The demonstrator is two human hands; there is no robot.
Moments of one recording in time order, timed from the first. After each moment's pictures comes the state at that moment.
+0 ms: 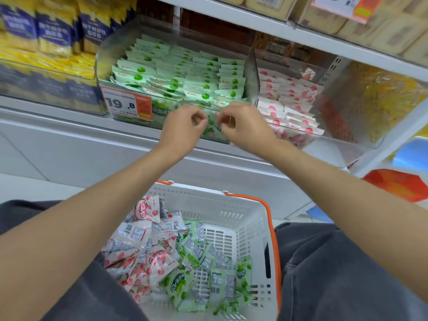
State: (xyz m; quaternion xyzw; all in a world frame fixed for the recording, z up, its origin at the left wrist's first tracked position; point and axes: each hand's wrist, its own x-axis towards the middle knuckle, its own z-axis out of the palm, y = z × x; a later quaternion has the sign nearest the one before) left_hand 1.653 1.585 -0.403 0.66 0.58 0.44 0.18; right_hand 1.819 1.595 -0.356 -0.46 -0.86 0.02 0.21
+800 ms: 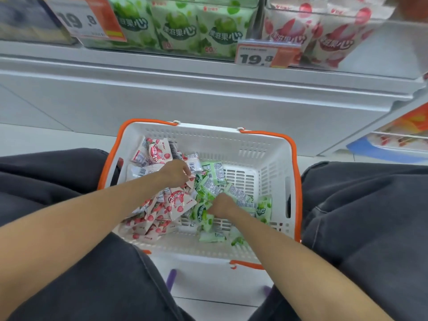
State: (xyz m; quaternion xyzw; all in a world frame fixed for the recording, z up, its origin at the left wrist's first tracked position) left_hand 1.643 1.489 -0.610 0.62 0.67 -0.10 0.40; right_hand 1.812 1.427 -0.686 -0.62 -0.57 0.52 -0.15
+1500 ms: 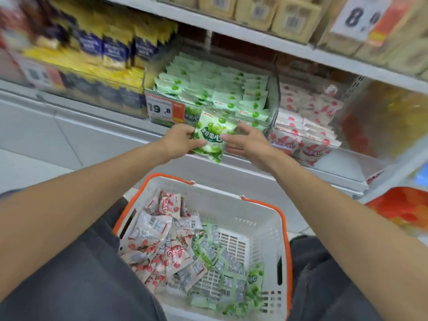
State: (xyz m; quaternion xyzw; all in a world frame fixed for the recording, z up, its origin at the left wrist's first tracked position) left_hand 1.584 1.558 -0.411 0.59 0.60 0.35 0.41; right_hand 1.788 1.578 -0.377 -0.52 -0.53 0.58 0.33
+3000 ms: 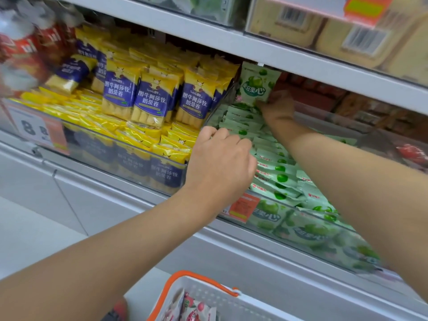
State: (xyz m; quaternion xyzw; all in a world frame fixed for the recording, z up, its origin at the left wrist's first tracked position) left_hand 1.517 1.686 -0.394 0.69 0.58 0.36 -0.24; right_hand 1.619 1.881 -0.352 -0.63 -0.62 0.19 0.42
